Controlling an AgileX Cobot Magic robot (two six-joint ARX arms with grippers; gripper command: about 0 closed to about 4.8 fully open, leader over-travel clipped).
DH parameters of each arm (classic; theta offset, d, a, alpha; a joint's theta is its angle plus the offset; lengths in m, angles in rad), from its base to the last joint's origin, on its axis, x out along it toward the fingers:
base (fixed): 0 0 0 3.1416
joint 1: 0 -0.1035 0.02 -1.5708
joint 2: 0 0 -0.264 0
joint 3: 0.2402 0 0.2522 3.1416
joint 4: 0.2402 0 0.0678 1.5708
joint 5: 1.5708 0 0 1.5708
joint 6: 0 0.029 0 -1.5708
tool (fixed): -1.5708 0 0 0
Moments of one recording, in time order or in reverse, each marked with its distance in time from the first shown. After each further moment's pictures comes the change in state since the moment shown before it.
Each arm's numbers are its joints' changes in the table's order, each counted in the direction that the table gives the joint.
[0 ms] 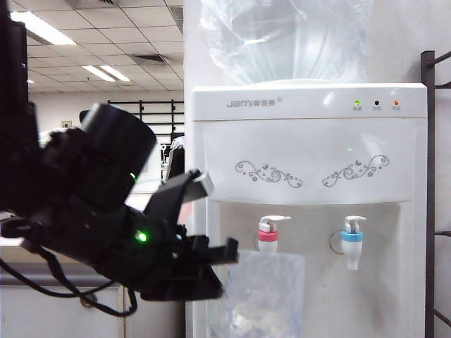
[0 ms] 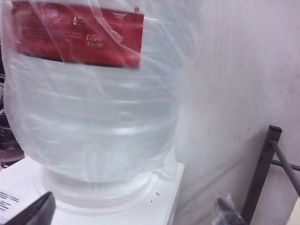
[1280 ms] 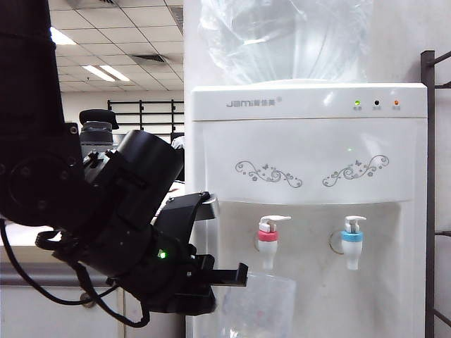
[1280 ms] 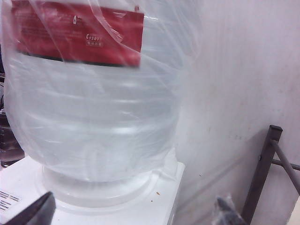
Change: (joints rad) left arm -0.001 -0.088 0.117 0.110 0.152 0.003; right arm 0.000 0.000 0.000 0.001 0.000 0.000
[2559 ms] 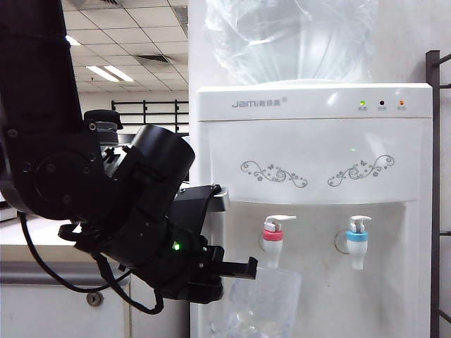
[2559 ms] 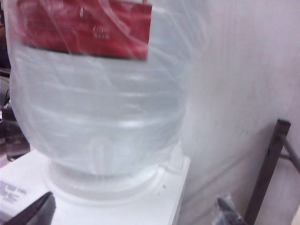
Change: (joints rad) left arm 0.001 -0.012 0.065 0.005 0.035 0.066; right arm 0.000 0.000 0.000 0.031 0.000 0.000
